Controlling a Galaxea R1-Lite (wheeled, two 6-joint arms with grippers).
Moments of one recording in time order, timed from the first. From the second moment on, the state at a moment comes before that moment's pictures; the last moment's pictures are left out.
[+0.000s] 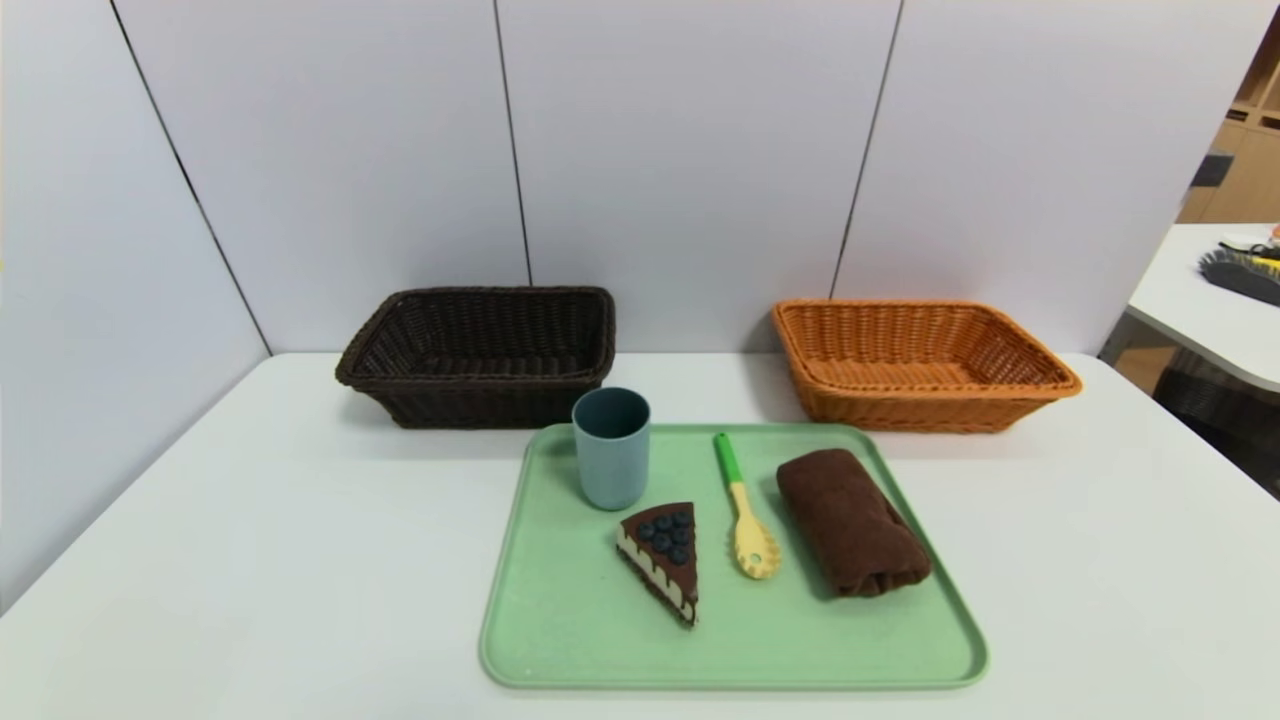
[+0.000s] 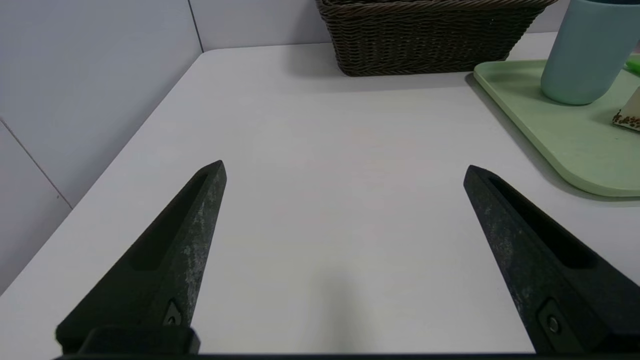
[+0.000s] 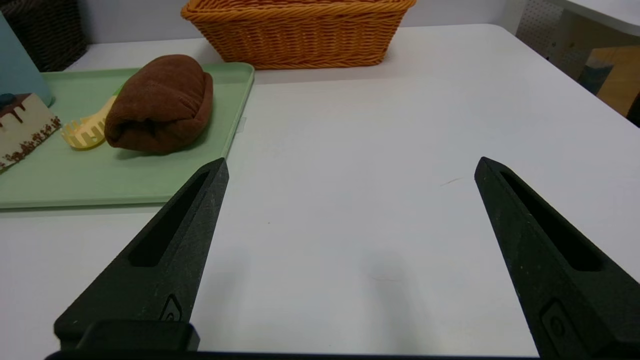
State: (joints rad) left arm 0.00 0.00 0.00 -0.08 0.00 0.02; right arm 0.00 0.00 0.00 0.00 -0.02 0.04
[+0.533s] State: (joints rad) left arm 0.00 0.00 0.00 -0.08 0.00 0.02; right arm 0.00 0.00 -0.01 0.03 -0.02 0.00
